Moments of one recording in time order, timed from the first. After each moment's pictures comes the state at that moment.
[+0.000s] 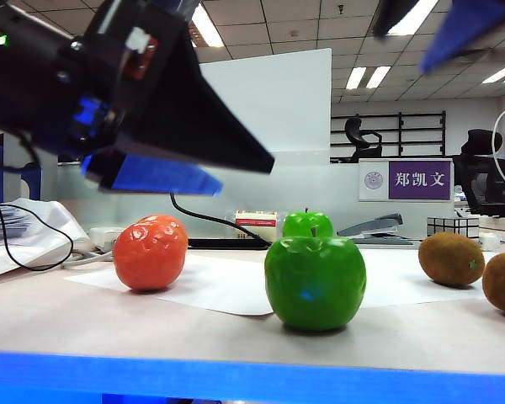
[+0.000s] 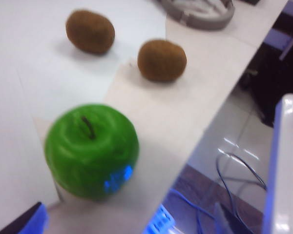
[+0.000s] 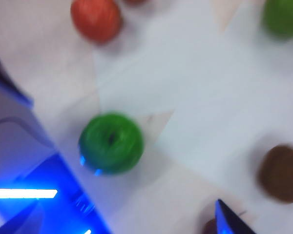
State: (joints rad) left arm -0.80 1.18 0.42 0.37 0.34 0.04; right arm 0.44 1.14 1.19 -0.93 -0.27 -0.24
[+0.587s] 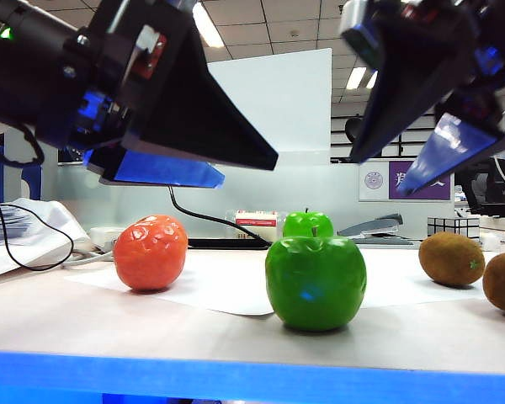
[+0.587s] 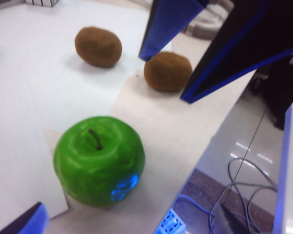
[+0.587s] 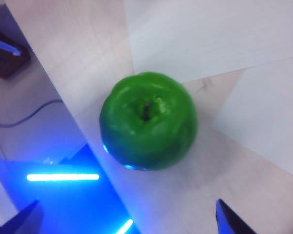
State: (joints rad) left arm -0.83 1.17 0.42 0.37 0.29 0.06; right arm 0.47 1.20 0.89 -0.69 -0.42 -0.16
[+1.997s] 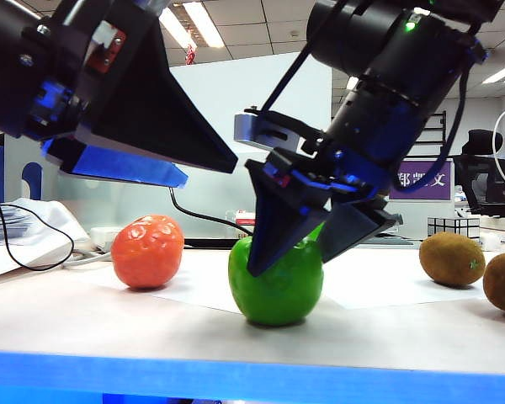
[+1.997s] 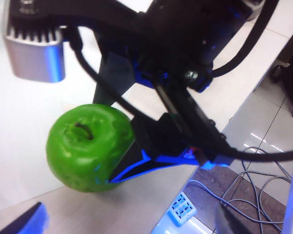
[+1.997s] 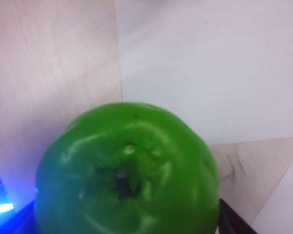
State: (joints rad) left arm -0.80 1.06 0.42 0.20 0.25 0.08; right arm 0.68 1.55 0.89 -0.30 -0.18 -0.10
